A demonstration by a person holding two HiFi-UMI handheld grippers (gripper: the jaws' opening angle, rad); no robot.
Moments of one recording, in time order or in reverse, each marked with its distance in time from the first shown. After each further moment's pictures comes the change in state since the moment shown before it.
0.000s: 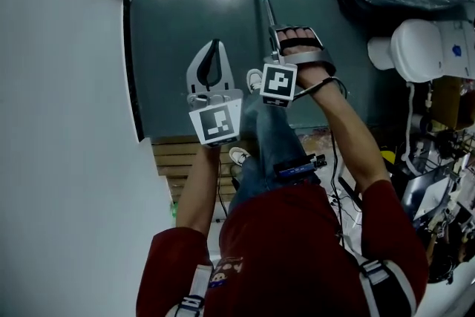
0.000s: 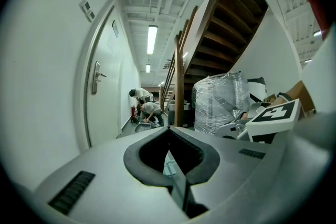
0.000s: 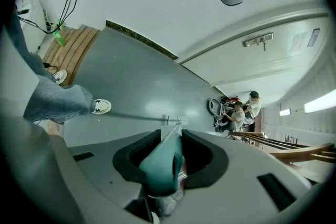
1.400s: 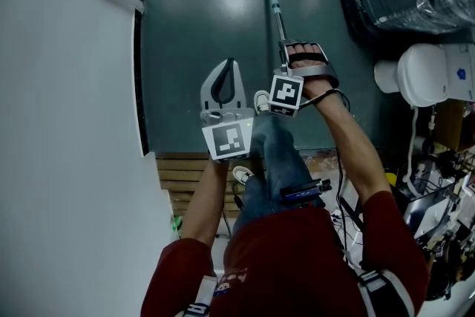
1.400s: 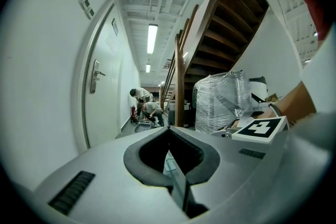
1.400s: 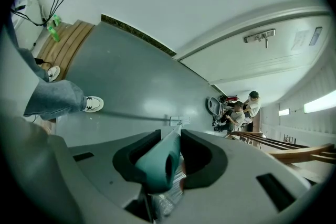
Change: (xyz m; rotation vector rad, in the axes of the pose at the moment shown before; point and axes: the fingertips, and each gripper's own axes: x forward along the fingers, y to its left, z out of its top) left arm 0.032 0.010 -0.003 0.005 0.004 -0.001; right arm 0.057 -0.025 -0.010 -0.021 0.039 -0.028
